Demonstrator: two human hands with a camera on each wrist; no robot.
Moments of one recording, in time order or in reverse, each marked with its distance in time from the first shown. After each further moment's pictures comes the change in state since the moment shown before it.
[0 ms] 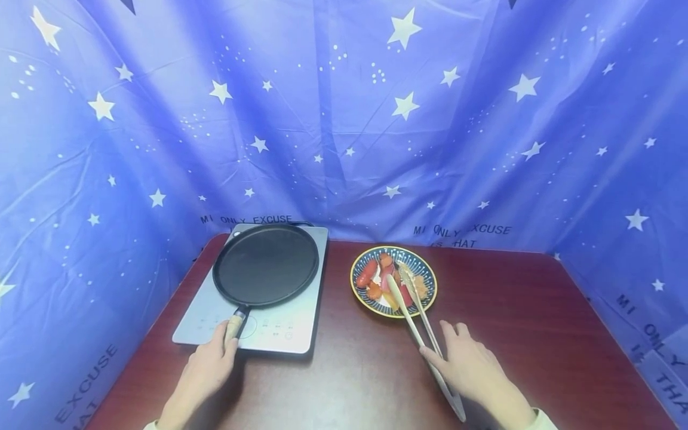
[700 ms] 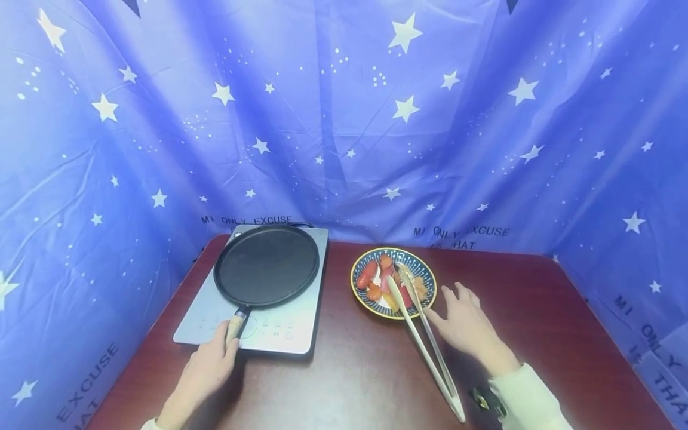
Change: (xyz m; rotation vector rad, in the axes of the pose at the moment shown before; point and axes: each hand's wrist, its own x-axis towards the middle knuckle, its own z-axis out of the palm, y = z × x) left_hand -0.001 0.001 -0.004 0.008 -0.010 0.035; right_hand 0.054 0.016 -0.011 0.050 0.090 -0.036
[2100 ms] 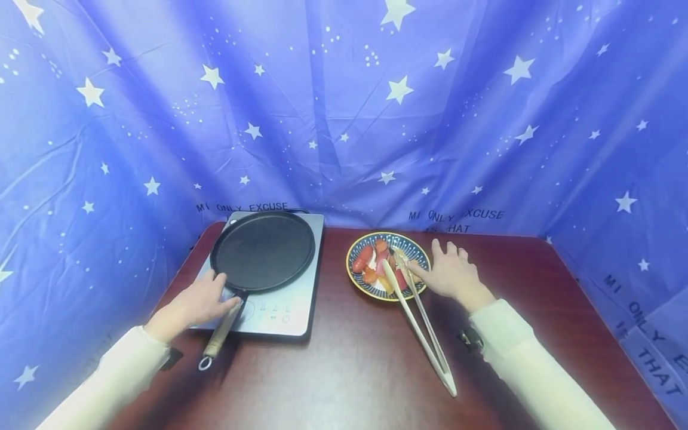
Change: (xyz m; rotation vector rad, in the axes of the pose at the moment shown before) left_hand 0.063 0.022 -0.065 0.357 -0.193 0.292; right_hand 0.054 -0.009 -0.022 -0.138 -0.149 0.110
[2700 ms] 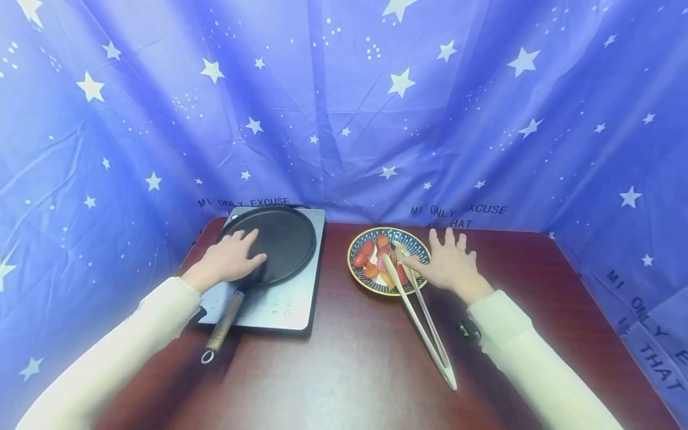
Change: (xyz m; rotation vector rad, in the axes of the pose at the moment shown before) left_hand 0.064 0.022 -0.025 0.031 -0.014 -0.002; right_hand 0.003 -0.006 -0.006 -0.005 0.002 -0.028
